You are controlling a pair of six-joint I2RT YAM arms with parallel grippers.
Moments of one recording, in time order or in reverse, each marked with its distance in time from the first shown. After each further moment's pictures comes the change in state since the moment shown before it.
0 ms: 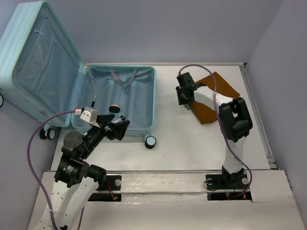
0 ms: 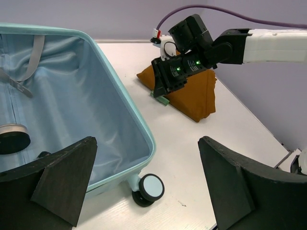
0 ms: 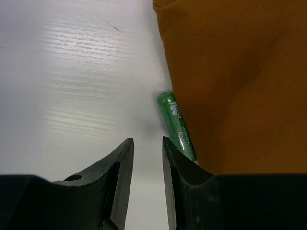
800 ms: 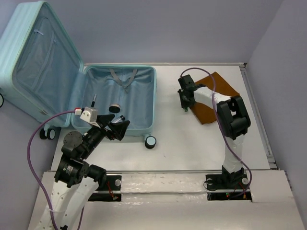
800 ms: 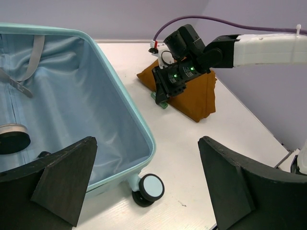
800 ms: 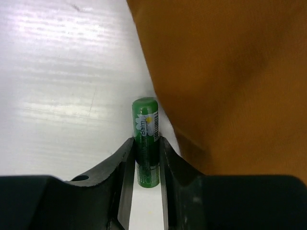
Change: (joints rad) left arm 0.000 0.000 0.000 0.000 0.000 0.000; right arm -0.026 0.074 0.005 -0.019 0.019 -0.019
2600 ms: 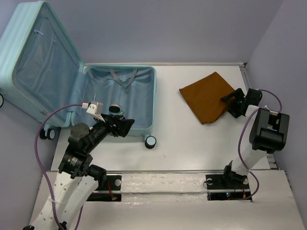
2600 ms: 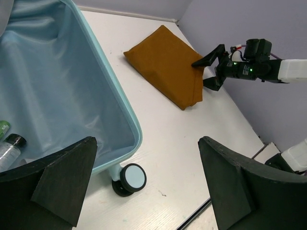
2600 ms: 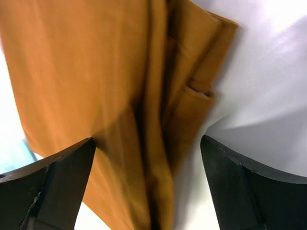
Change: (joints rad) left arm -0.006 0.108 -0.001 0.013 0.045 -0.115; right arm -0.757 -0.332 -0.594 0.569 -0.509 0.537
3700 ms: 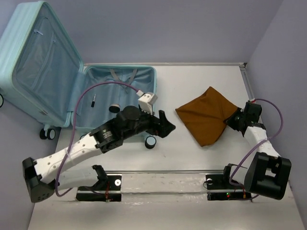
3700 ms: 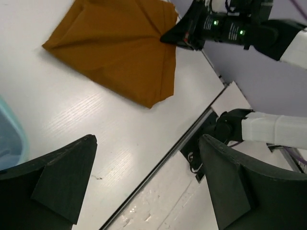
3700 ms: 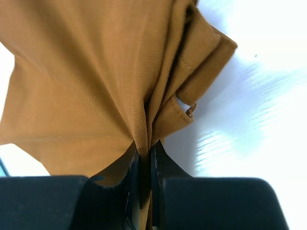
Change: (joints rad) left arm -0.563 0.524 0.305 0.017 -0.244 -0.110; right arm 0.065 -0.542 -0.298 -0.295 0.095 -0.225
